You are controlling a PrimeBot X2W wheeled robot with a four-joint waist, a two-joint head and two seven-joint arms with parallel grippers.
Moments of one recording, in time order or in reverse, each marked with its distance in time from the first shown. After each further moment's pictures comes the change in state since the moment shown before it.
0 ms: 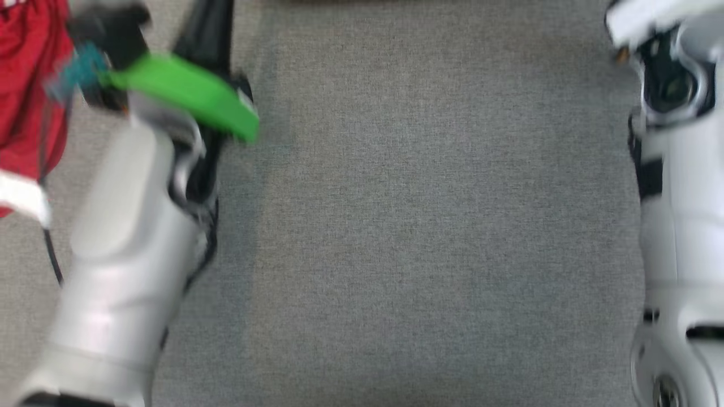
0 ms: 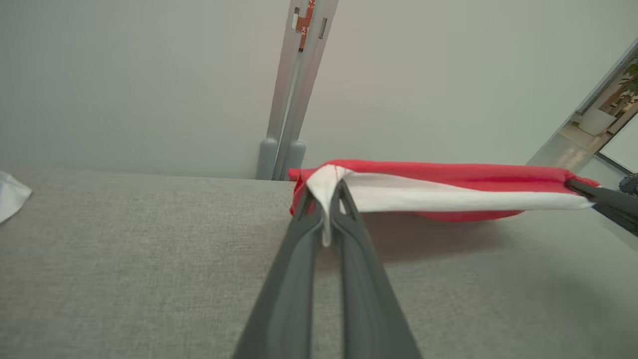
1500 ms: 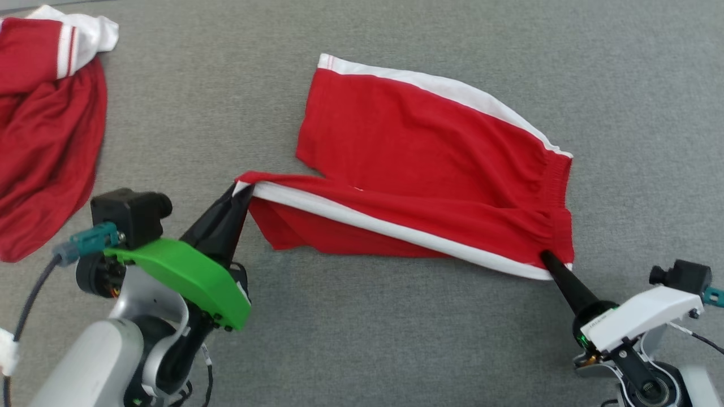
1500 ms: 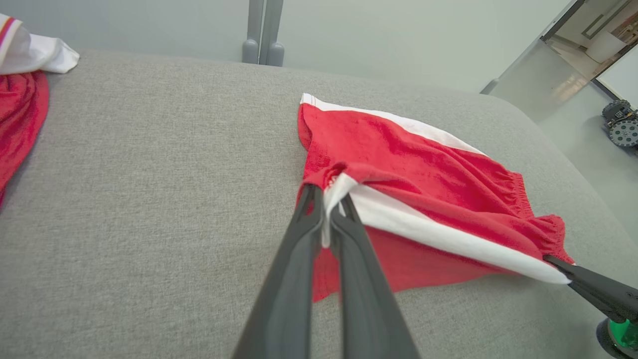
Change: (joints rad) left arm 0.645 0.270 -0.032 -0.823 -0.076 0.311 0.465; right arm 1.000 0.008 0.130 -0.532 0.531 0.000 0.129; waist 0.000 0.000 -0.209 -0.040
